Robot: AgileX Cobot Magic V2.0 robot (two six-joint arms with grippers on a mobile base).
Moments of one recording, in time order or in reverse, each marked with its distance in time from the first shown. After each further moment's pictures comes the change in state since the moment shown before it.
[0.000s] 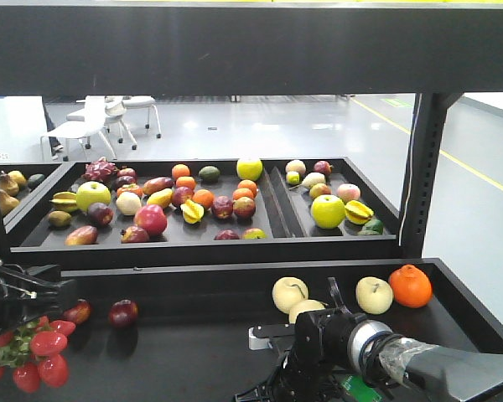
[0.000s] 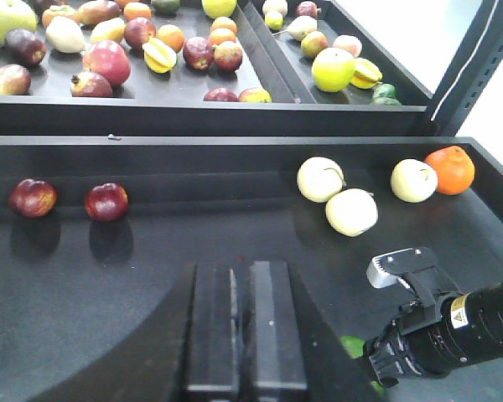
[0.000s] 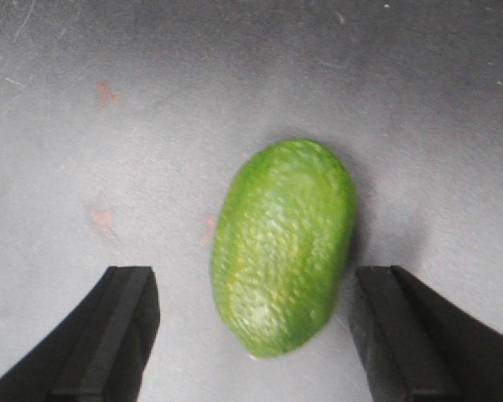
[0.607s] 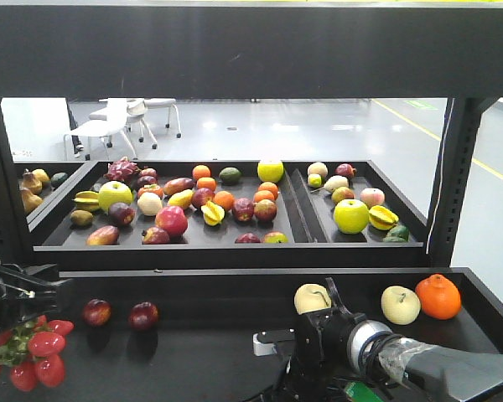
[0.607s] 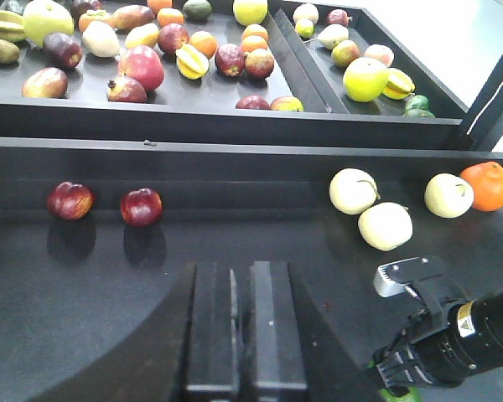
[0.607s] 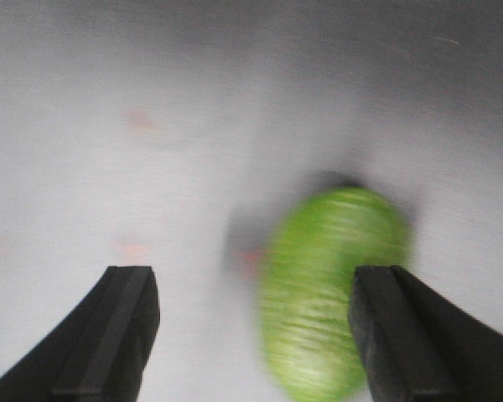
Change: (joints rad) left arm 0.000 0.000 0.000 0.000 0.000 0.000; right arm 0.000 0.000 0.000 -0.091 0.067 0.092
